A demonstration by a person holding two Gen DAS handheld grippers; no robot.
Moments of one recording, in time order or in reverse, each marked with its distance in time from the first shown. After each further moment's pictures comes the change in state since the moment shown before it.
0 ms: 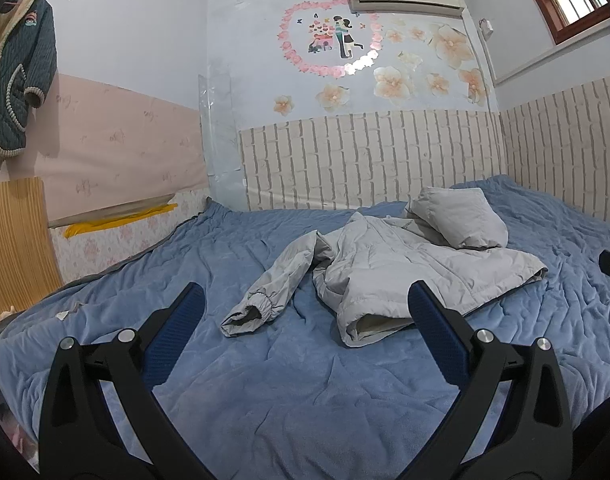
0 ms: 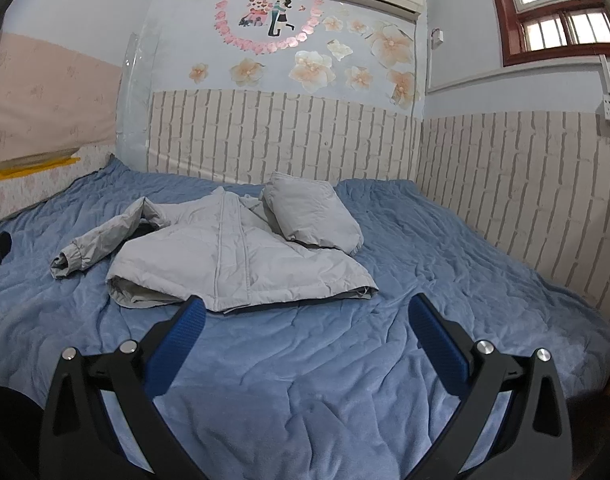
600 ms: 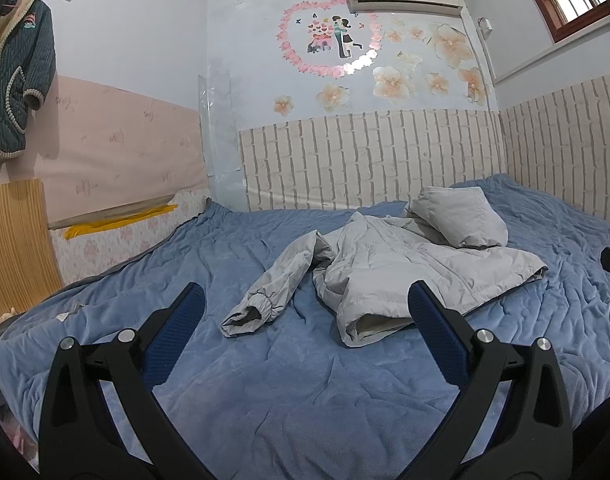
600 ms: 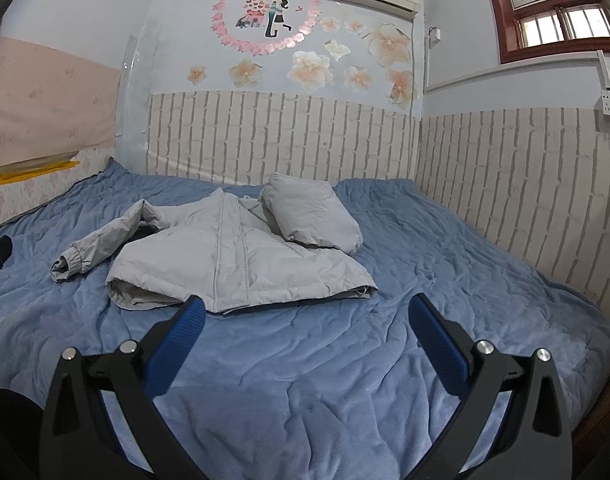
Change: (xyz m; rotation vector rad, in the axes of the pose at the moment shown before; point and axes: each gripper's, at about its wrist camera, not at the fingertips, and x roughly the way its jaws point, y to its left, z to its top) left arm -0.002 -0.001 0.000 0.008 -0.003 0.002; right arm -0.001 -0.002 0.001 0.016 0.003 0.001
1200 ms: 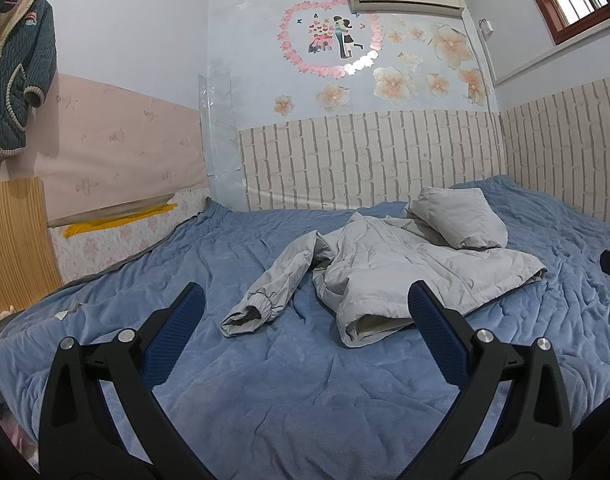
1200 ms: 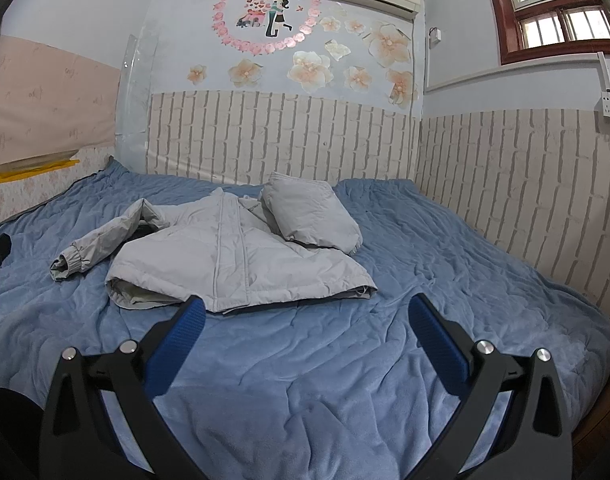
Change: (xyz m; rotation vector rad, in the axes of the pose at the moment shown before) left arm 0.000 0.000 0.000 -0.002 0.001 0.000; right arm 0.000 -0.001 0.000 0.001 0.001 0.001
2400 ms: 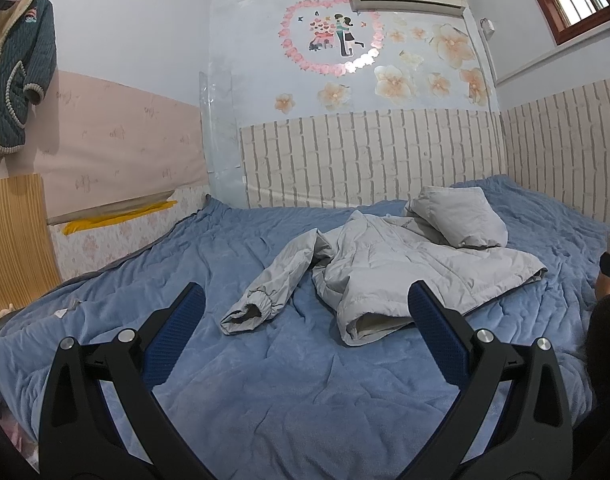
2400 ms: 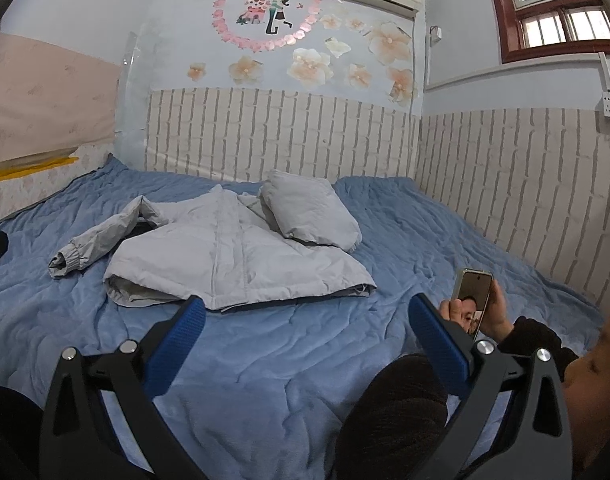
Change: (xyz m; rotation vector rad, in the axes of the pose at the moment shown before) left arm -0.005 0.000 0.004 -0.005 0.006 0.001; right arm 0.001 -0.004 0.004 0.003 0.014 -0.004
